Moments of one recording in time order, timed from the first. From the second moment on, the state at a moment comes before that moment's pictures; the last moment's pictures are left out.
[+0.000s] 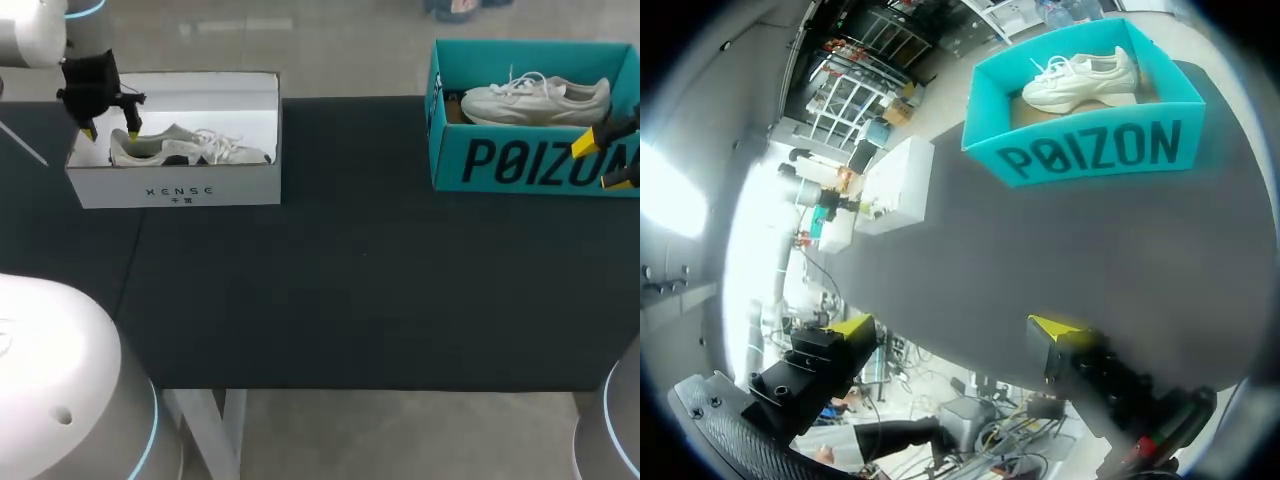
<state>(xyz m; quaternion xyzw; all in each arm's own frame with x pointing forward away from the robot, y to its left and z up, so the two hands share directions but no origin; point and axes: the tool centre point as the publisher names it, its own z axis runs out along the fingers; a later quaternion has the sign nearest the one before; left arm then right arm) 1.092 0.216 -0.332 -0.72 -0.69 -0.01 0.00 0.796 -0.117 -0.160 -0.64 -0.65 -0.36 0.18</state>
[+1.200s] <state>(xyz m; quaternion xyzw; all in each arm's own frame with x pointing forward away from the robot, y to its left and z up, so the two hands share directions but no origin) 0.974 0.146 -0.187 -0.61 -0.79 -0.02 -0.01 0.955 -0.172 -0.152 -0.68 -0.65 -0.33 0.06</state>
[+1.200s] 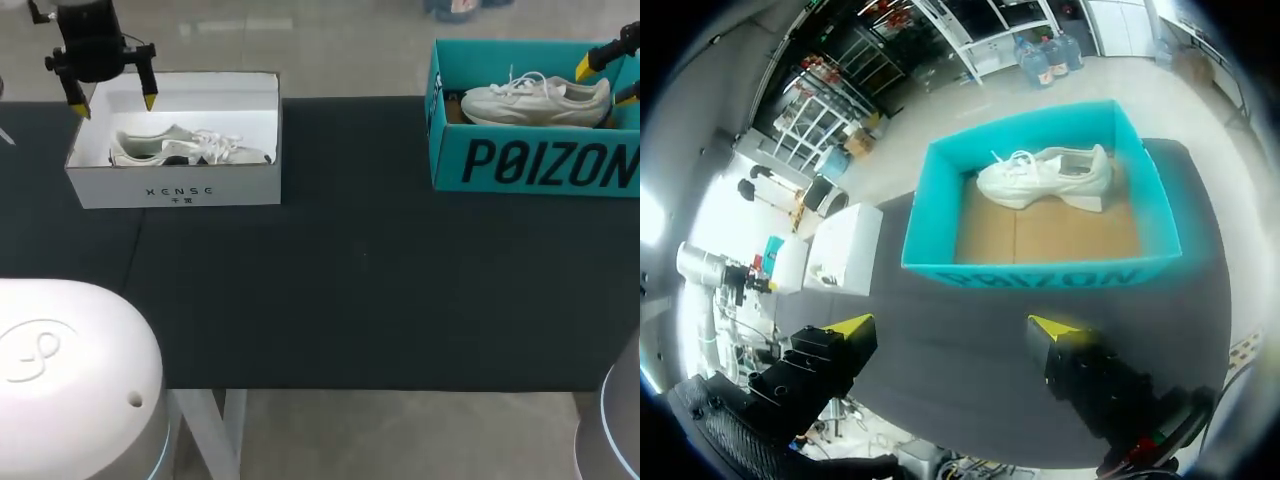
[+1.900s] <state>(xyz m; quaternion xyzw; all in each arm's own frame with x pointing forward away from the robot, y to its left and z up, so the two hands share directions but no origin) 0.962 0.147 -0.179 -0.48 -0.88 0.00 -0.03 1.061 -0.275 -0.194 -0.68 -0.68 -0.26 -0.09</state>
